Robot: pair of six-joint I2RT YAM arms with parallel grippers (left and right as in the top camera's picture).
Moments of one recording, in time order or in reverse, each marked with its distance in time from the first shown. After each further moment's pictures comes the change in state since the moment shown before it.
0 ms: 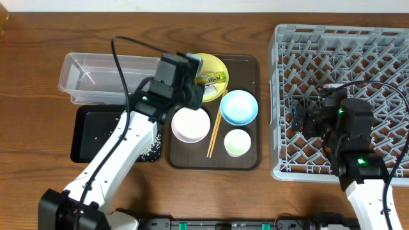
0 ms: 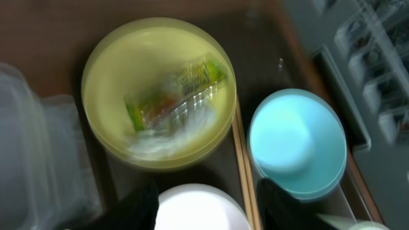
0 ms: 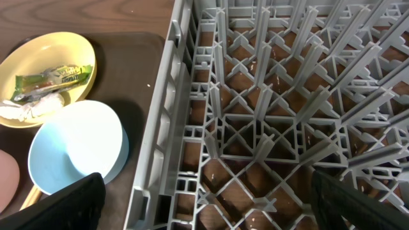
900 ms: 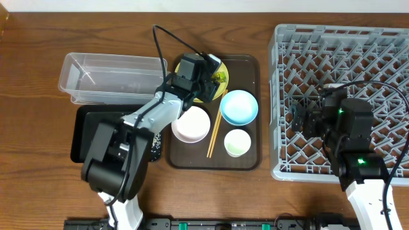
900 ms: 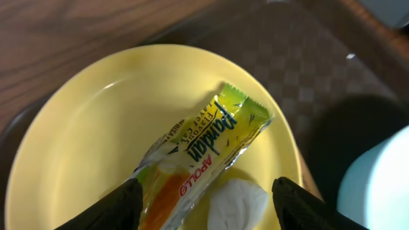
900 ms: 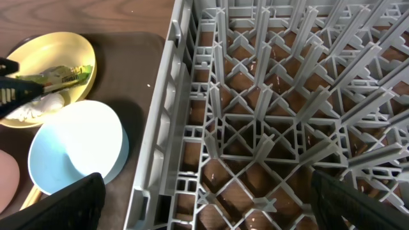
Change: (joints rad) left arm 0.001 0.446 0.002 0.449 0.000 0.266; right arm 0.000 0.000 0.000 0.000 0.000 0.000
